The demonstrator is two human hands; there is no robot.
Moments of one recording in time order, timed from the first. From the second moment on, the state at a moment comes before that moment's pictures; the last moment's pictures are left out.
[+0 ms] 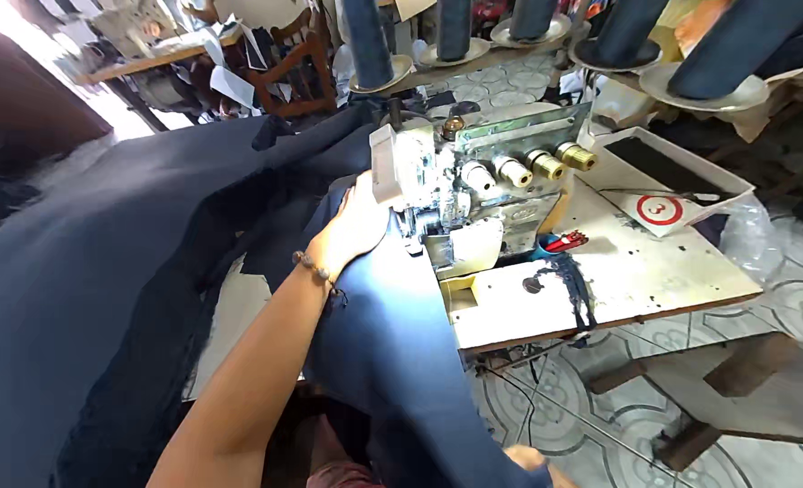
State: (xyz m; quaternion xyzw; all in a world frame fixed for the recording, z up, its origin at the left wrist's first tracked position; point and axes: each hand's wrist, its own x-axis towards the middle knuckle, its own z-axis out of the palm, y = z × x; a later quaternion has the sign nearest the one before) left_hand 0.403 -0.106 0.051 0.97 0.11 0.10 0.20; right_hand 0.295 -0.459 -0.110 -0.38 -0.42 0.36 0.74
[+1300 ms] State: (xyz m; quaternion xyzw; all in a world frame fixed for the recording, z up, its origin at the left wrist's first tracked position) left_hand 0.143 -0.102 0.044 0.90 0.29 0.22 0.23; right_hand 0.350 -0.375 -0.066 -0.41 -0.21 0.37 0.81
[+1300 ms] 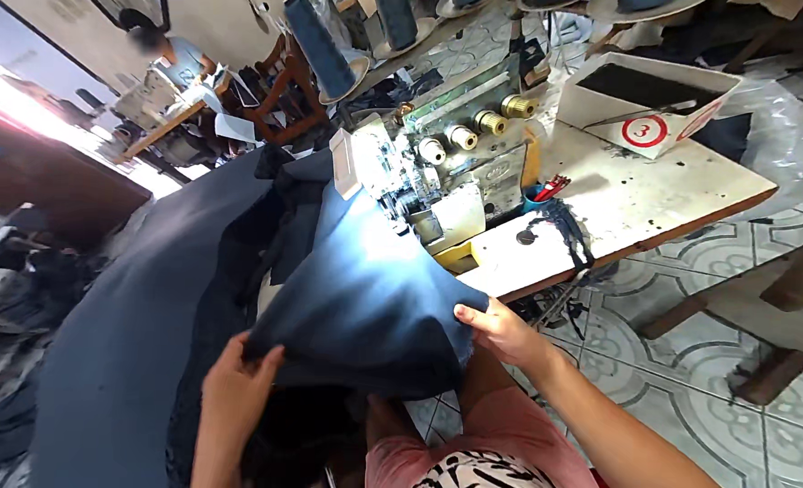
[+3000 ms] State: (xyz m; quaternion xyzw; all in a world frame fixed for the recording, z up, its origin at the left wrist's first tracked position) left_hand 0.392 -0.022 0.074 0.90 0.37 -0.23 -0.05; right_hand 0.418 -0.358 -0.086 -0.78 -0.44 -0.10 0.43
